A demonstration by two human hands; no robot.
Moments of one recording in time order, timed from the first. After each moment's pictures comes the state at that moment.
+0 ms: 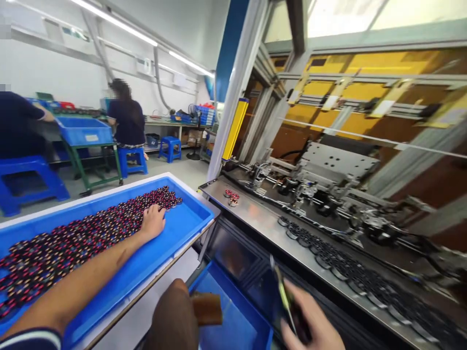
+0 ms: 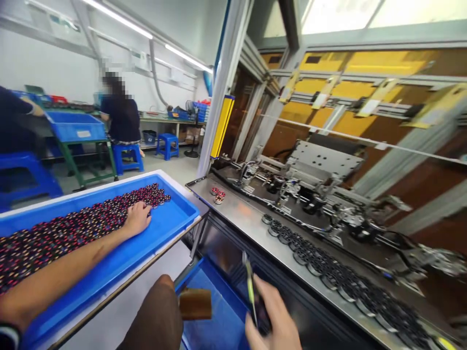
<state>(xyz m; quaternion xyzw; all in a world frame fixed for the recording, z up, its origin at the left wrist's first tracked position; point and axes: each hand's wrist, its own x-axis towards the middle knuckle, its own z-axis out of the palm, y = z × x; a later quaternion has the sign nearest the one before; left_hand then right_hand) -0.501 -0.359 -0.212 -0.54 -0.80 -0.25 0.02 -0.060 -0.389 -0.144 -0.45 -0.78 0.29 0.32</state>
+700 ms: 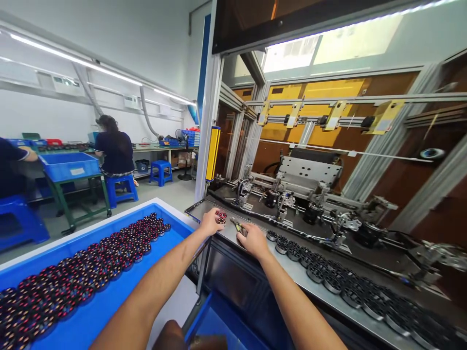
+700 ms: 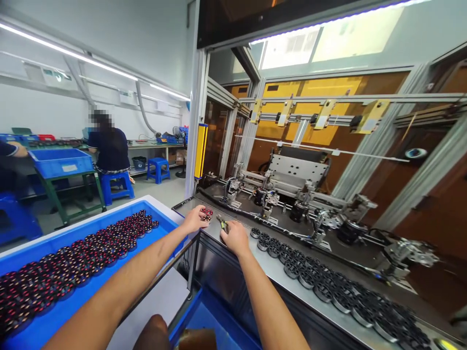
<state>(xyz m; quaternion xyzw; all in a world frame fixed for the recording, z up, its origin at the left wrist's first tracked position) -0.344 -0.194 -0.150 -0.60 -0.67 -0.40 -0.19 -0.148 -0.174 -0.149 -0.49 -0.84 0.05 0.23</state>
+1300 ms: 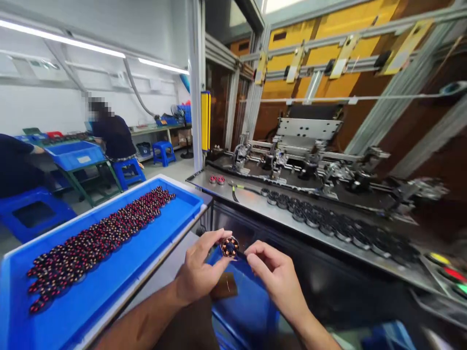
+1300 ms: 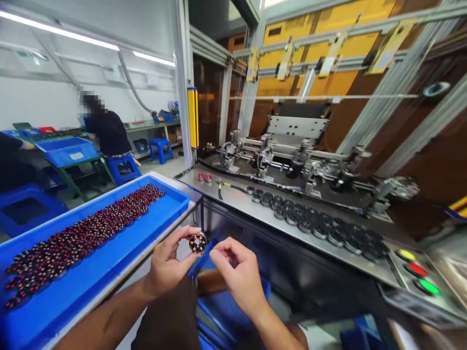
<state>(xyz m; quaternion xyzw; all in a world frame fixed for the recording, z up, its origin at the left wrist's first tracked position) -0.265 -0.448 -0.158 -0.67 -0.36 -0.65 -0.04 -0.085 -0.416 -0.120 -0.36 -0.73 0.39 0.43</state>
